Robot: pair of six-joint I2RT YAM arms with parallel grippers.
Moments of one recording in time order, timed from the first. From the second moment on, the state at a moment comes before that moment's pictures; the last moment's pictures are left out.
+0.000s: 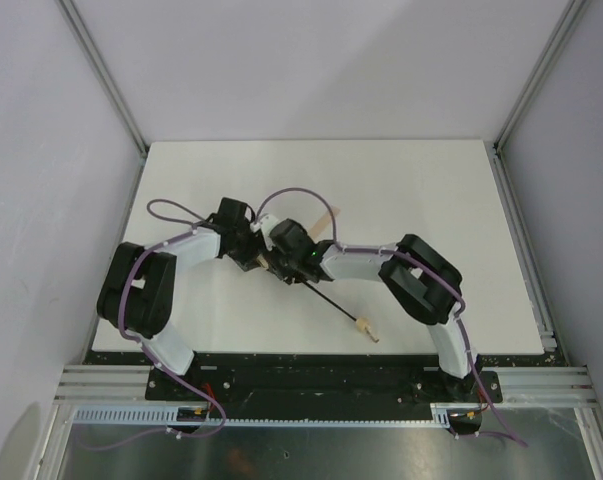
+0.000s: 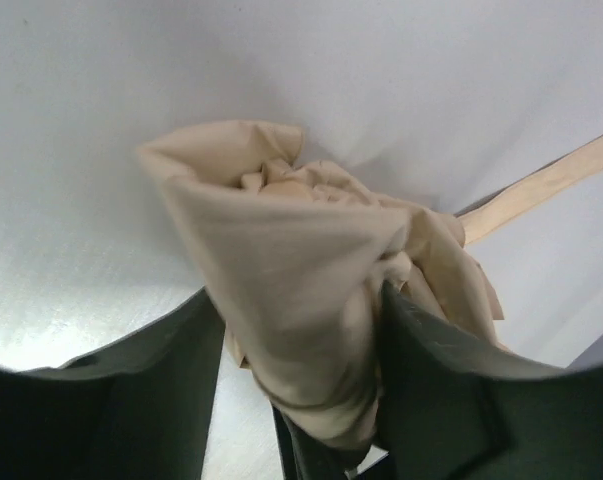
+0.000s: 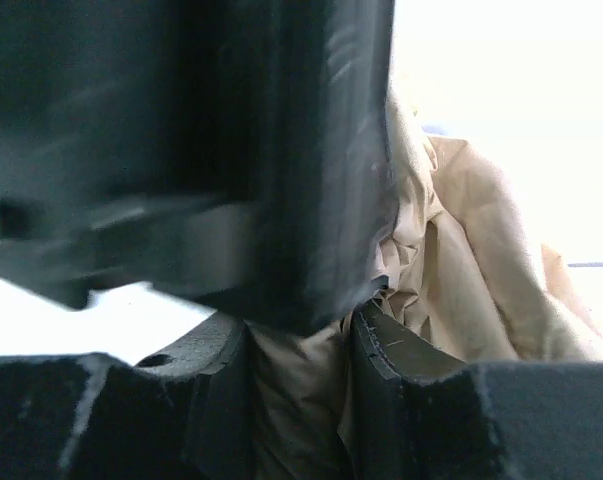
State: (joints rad) left arm -0.31 1.67 0.91 -0.30 0.10 -1.12; right arm 0.97 2.09 1.36 -0.02 0.09 0.05
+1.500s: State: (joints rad) left arm -0.35 1.67 0.81 -0.02 0.20 -1.14; right arm 0.67 2.08 1.26 0.12 -0.66 0.46
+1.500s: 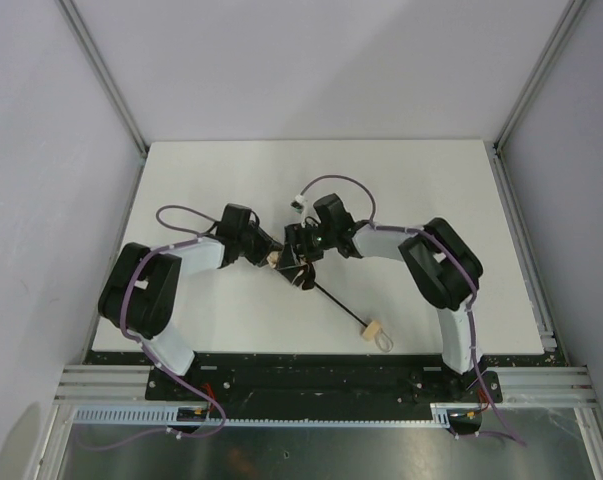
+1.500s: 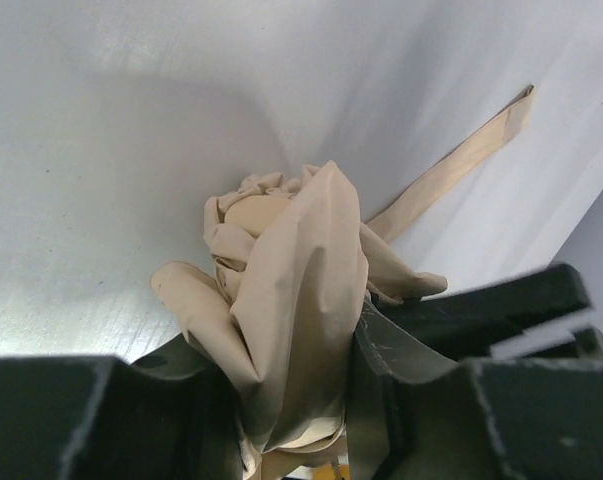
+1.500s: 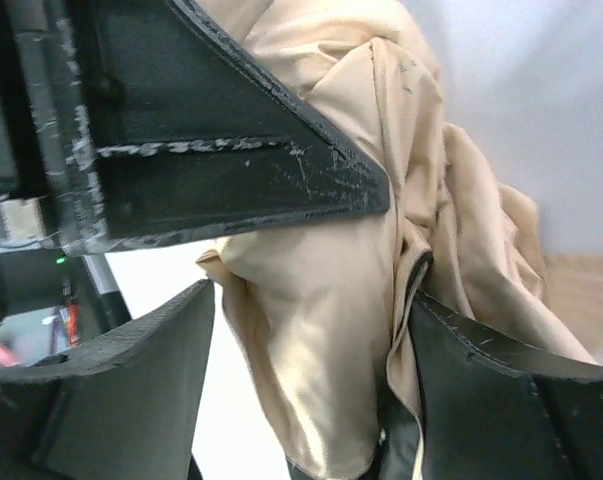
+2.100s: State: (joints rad) left arm -0.35 1.68 0.90 -0.27 0.18 -1.14; right arm 1.06 1.96 1.25 0.00 0.29 0.04
